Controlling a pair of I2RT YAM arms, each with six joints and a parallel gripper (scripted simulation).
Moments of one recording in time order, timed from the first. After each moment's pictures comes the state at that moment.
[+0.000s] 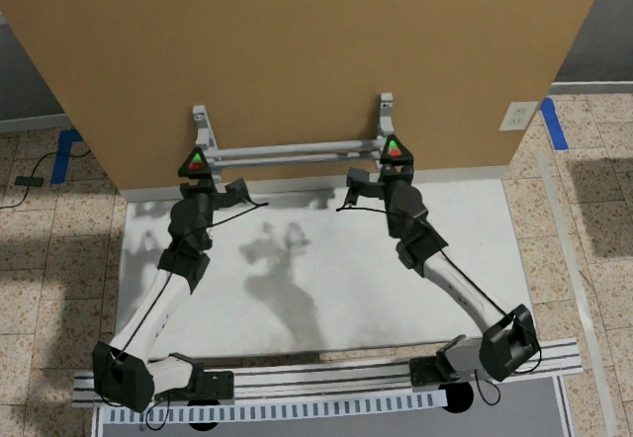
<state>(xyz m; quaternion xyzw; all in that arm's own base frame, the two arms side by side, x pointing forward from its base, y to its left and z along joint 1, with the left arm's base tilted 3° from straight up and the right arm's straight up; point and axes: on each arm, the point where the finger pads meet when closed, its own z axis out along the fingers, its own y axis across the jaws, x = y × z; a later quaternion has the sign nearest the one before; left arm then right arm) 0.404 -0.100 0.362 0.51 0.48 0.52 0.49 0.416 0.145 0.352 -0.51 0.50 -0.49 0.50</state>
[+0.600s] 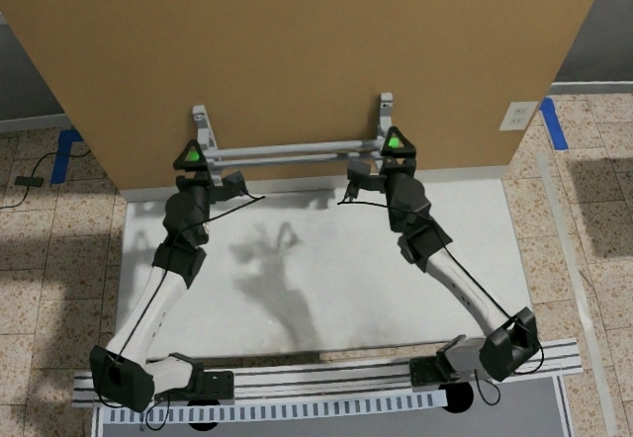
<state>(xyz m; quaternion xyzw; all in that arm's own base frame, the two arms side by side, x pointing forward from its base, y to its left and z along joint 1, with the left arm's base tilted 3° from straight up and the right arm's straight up) 0.403 -0.100 0.391 0.50 0.48 0.52 0.49 0.416 0.144 0.381 -0.51 0.50 -0.50 0.50</state>
